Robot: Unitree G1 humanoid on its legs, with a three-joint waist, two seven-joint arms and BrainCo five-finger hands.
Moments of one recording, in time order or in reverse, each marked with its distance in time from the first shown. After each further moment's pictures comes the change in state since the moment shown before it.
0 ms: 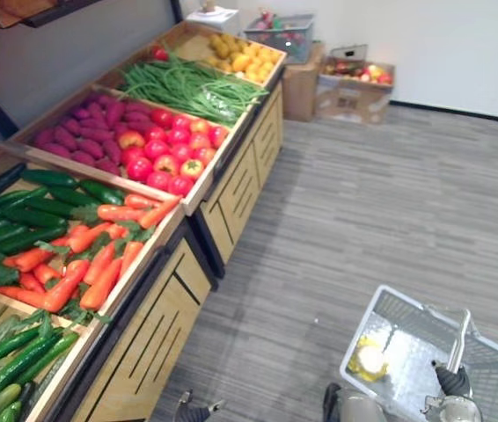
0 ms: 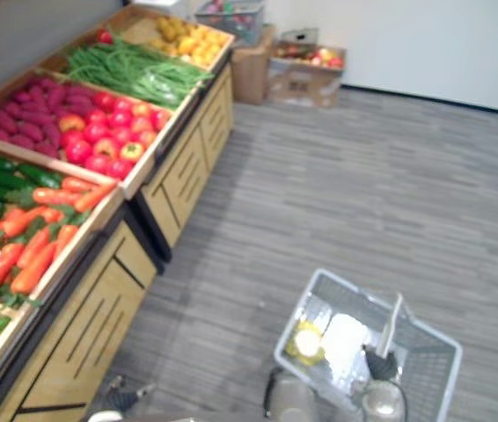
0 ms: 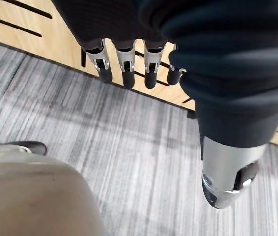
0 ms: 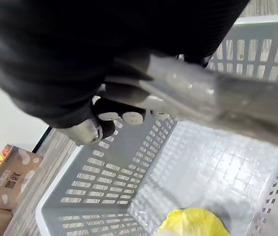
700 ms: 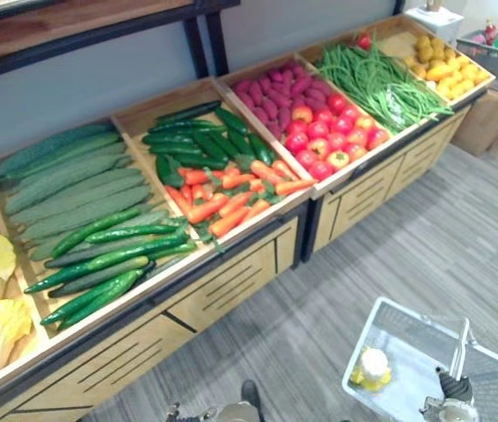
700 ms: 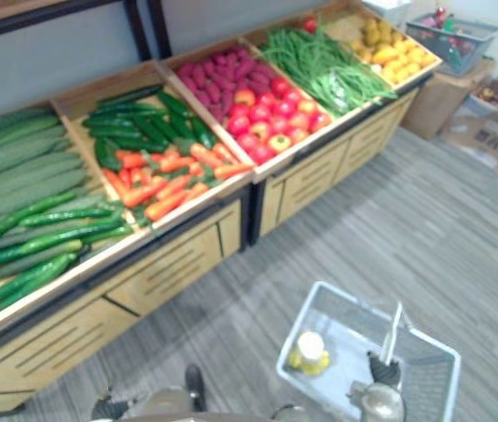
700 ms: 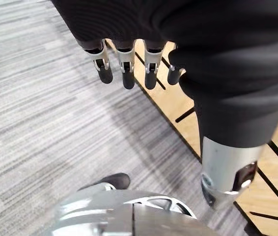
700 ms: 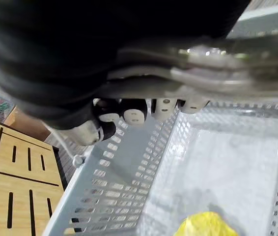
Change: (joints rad) left arm 0.019 0.014 0.046 0.043 0.009 0.046 0.047; right arm -0.046 0.023 -0.058 0.064 0.061 0.019 -0.033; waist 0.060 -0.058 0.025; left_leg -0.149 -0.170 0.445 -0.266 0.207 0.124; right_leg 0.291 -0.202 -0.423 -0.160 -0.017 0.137
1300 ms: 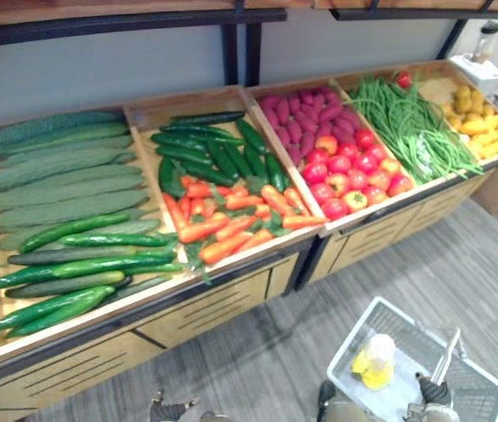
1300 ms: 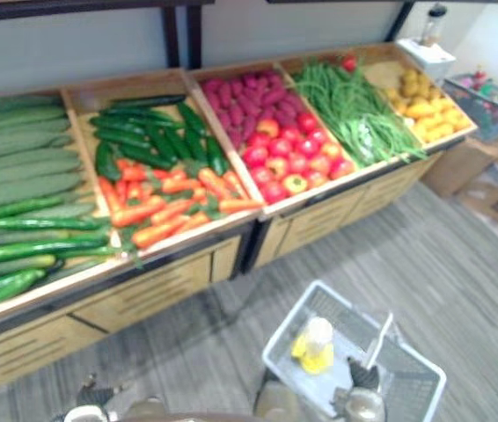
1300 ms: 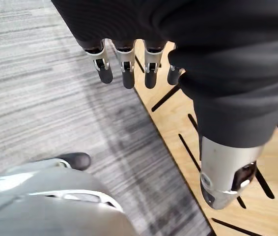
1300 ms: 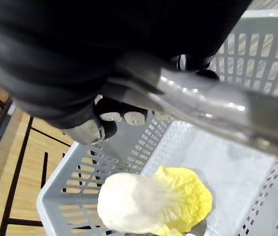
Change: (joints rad) left arm -0.086 0.009 0.055 0.005 -0.010 -0.005 0.018; right arm -0.011 0.013 0.048 0.075 0.005 -0.020 0.000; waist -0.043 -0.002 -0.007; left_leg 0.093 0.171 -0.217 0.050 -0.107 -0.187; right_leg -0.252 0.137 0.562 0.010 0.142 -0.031
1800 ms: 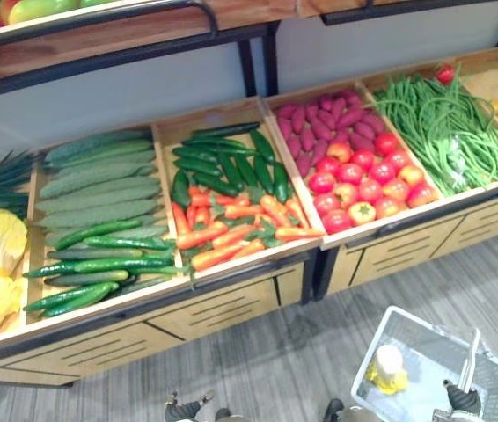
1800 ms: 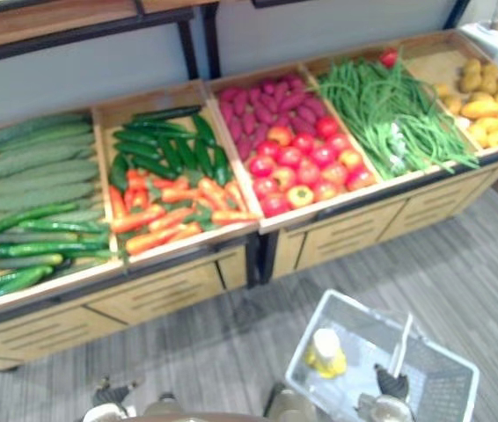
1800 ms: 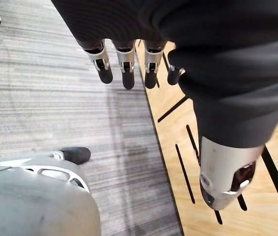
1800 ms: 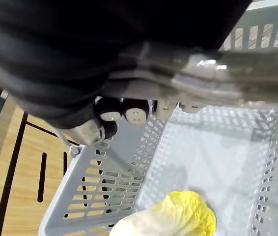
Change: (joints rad) left arm -0.003 -0.059 0.062 -0.018 -0.038 0.005 0.035; right arm 0.030 -0.058 -0.069 0.002 0.010 -0.001 0.004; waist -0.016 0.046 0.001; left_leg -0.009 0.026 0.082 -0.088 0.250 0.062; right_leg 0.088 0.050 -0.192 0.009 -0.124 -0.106
